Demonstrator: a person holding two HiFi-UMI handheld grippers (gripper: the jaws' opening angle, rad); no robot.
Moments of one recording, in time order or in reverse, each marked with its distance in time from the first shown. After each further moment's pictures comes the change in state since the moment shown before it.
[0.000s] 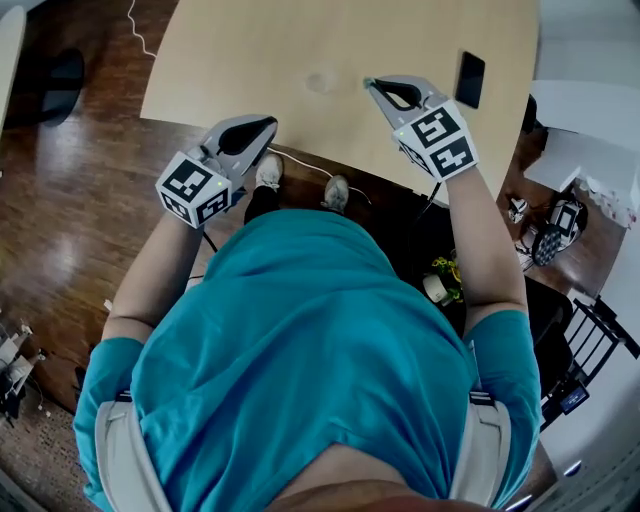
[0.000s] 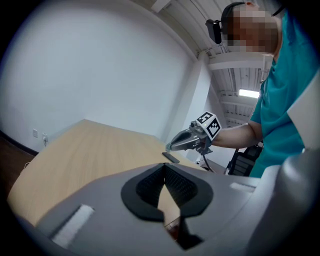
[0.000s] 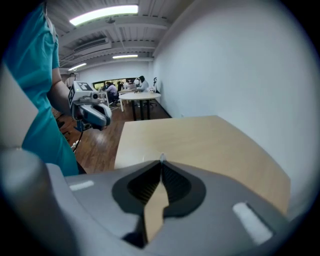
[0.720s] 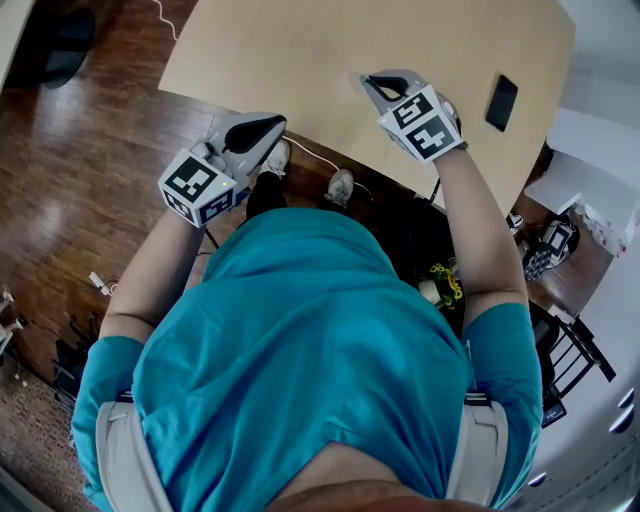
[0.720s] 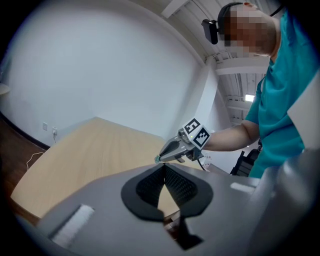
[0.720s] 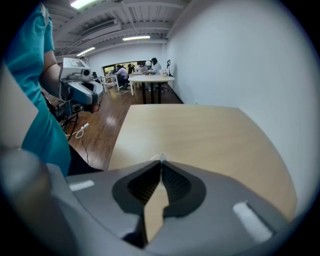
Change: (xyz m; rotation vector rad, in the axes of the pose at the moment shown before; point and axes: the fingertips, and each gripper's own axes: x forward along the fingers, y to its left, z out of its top) left arm -0.044 0.030 -0.023 -0.073 -0.040 0.060; right arm 0.103 0.037 0.003 -0.117 0.184 0.111
